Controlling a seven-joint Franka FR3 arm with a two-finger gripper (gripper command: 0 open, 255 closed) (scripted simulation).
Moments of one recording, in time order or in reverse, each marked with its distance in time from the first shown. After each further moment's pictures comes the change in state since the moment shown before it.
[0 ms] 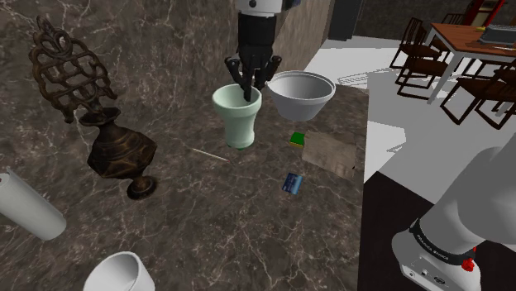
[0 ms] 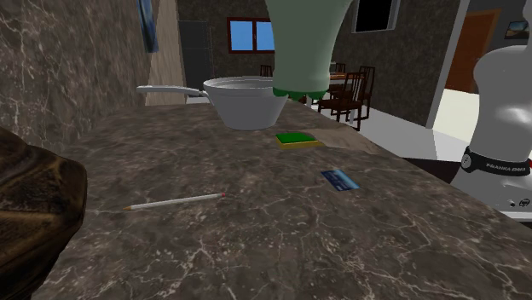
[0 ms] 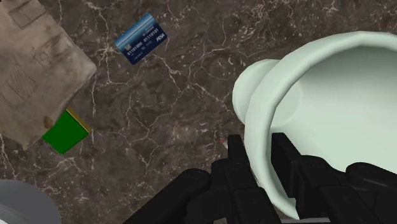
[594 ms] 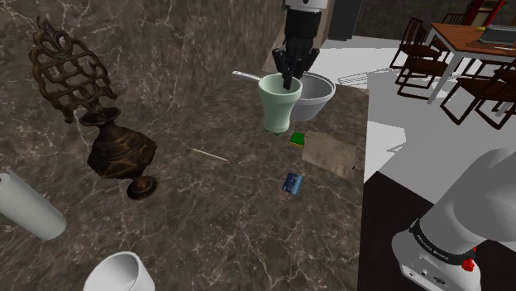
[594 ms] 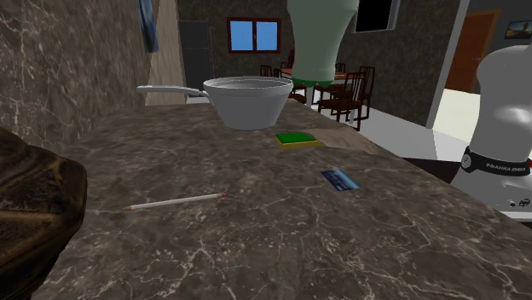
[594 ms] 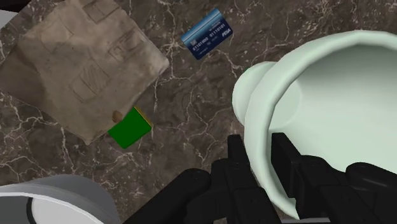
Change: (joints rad) arm -0.091 -0.187 -0.143 -0.197 0.046 -0.010 -0.243
